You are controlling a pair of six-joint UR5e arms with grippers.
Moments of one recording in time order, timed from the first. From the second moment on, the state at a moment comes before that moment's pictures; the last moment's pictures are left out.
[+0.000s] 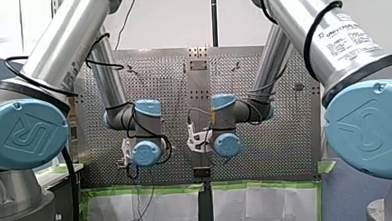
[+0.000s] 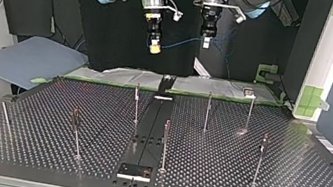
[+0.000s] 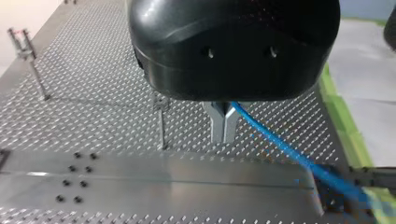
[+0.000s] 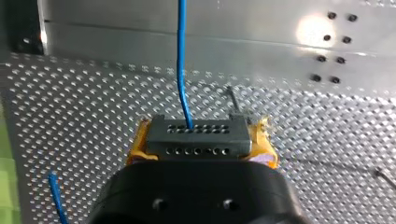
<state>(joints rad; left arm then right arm) -0.59 -2.05 -2.34 -1.93 -2.16 -1.60 2.41 -0.96 1.98 -1.00 1.88 1.49</state>
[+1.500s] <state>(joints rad) -0.55 -1.92 -2.32 -2.08 -2.22 -1.63 2.45 -1.00 1.75 -0.59 1.87 1.55</state>
